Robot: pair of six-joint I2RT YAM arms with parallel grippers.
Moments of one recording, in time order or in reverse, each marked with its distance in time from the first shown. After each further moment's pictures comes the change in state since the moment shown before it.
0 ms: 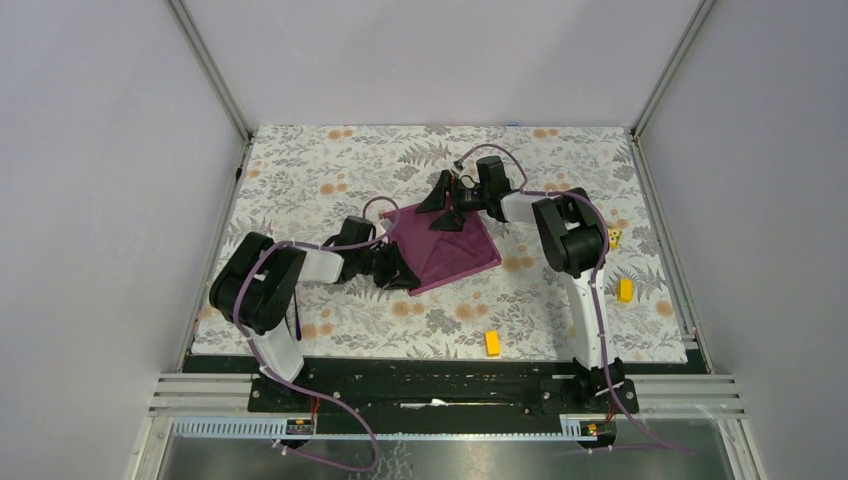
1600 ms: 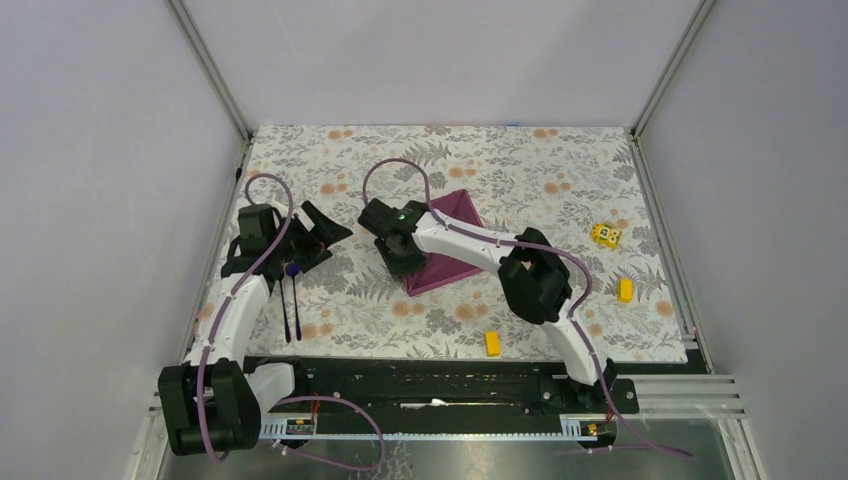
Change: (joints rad) left arm 0.484 -0.690 -0.005 -0.476 -0.153 0.092; right arm 0.594 -0.120 0.401 -1.181 1.076 -0.457
